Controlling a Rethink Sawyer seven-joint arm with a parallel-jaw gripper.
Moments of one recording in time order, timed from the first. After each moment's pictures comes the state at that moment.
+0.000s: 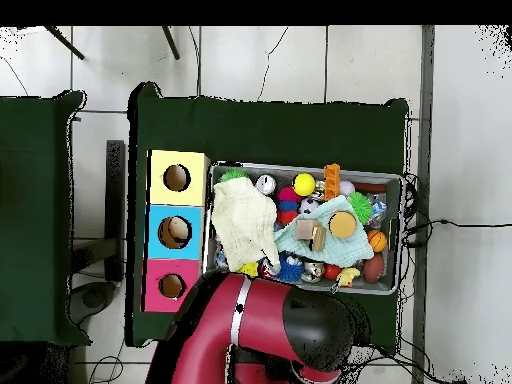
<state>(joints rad) -0.21 0.11 -0.24 2.21 -0.25 -1.86 2.01</state>
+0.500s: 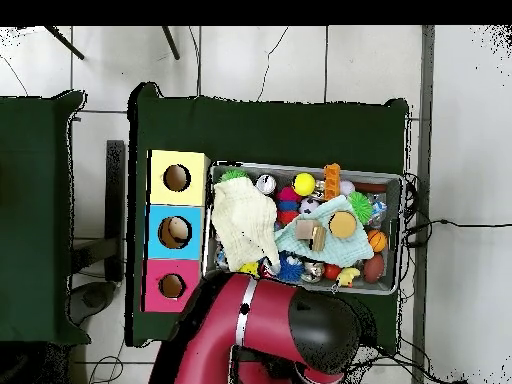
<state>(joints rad) -0.23 0.09 -0.24 2.21 -0.27 -1.84 2.01</state>
